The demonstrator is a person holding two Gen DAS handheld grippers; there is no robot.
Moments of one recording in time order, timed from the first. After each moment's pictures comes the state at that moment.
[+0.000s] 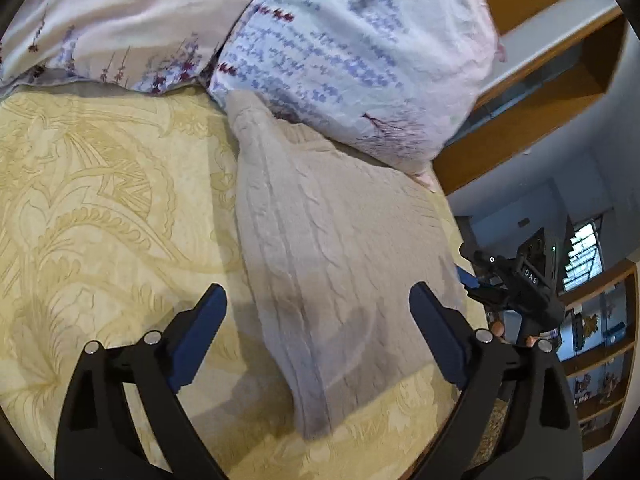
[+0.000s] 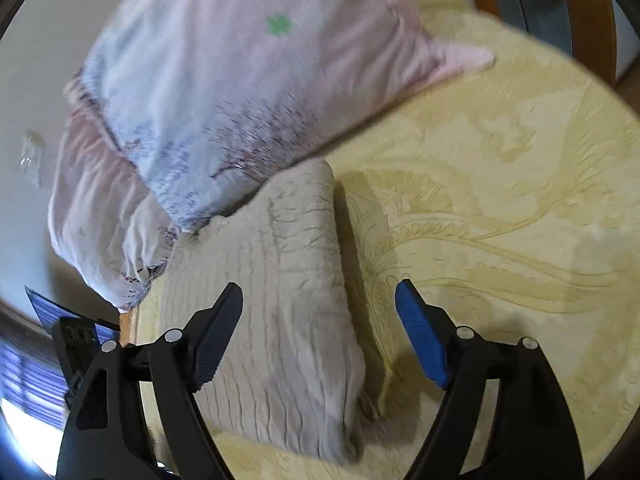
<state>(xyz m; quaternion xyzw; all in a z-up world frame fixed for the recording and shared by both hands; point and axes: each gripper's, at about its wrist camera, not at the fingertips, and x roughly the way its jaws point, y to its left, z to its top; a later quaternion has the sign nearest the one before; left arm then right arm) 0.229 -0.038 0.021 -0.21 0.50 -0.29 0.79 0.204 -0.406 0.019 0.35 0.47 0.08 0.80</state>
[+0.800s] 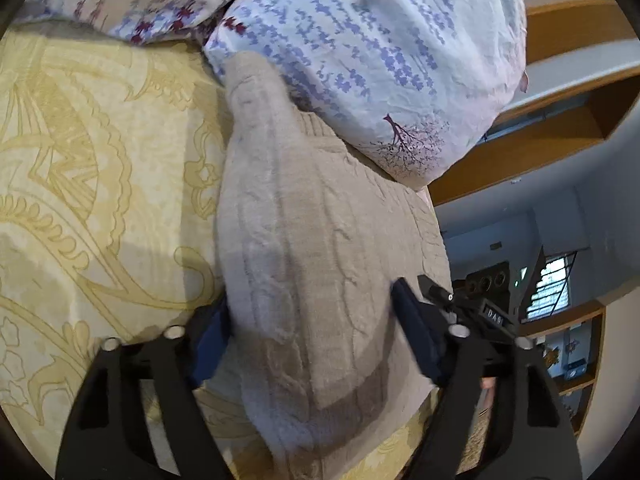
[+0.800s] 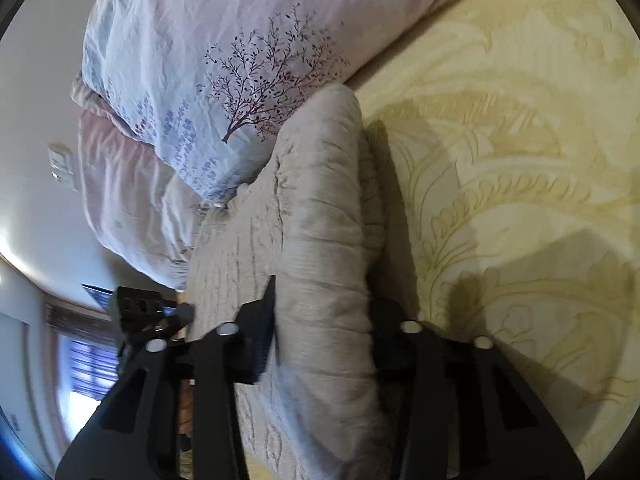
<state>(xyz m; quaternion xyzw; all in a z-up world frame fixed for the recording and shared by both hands) 0.265 -0.054 -0.016 -0.30 0.52 -0.30 0.74 0.220 -0.393 -0.025 0.43 0.47 0.21 0.74</state>
